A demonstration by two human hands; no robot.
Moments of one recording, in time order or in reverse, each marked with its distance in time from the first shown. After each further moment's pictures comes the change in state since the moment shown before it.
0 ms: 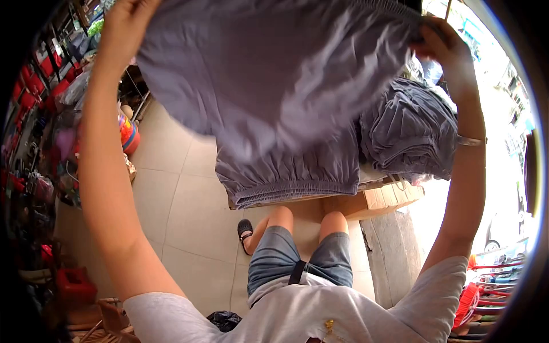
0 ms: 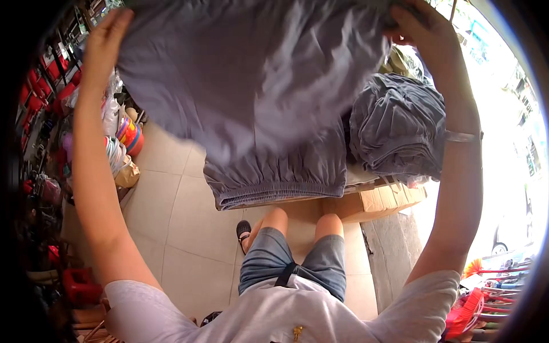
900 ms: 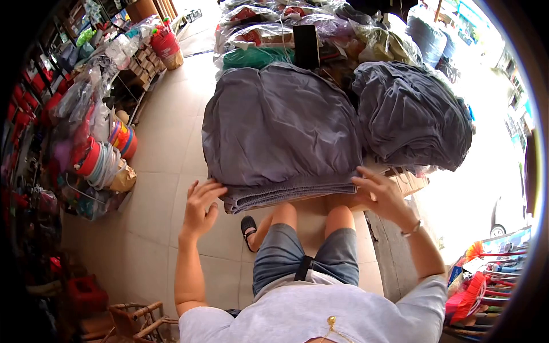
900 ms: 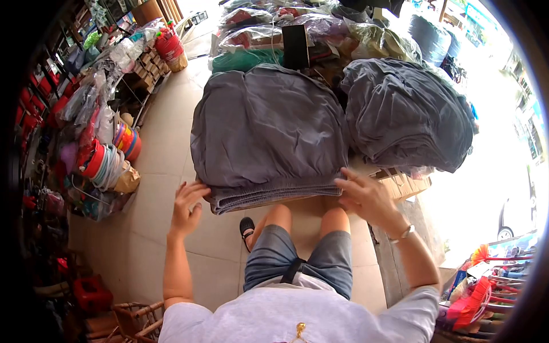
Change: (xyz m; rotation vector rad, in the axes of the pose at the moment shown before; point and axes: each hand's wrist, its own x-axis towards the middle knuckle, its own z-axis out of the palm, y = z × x) left_hand -0.341 0.032 0.085 0.009 -0.579 -0.181; right_hand -0.248 0.101 0.081 -0.388 -0.520 -0.127
